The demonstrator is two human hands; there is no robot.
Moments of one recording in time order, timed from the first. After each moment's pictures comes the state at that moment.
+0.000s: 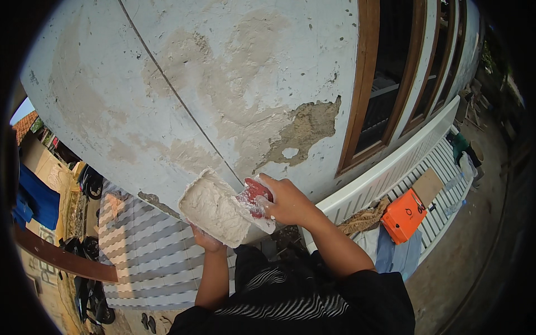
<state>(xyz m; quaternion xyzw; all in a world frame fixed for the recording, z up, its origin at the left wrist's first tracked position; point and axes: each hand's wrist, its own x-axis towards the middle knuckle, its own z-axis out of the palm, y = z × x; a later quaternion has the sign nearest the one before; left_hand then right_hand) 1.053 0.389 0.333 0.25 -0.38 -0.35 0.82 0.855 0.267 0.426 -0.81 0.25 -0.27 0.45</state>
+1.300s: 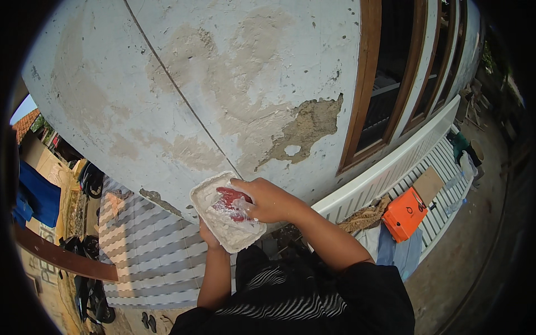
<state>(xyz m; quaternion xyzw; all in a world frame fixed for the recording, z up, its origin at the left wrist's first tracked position) 1.056 0.387 0.325 0.20 -0.30 -0.48 0.80 0.893 0.271 0.426 -0.86 0.09 -0.26 0.44</state>
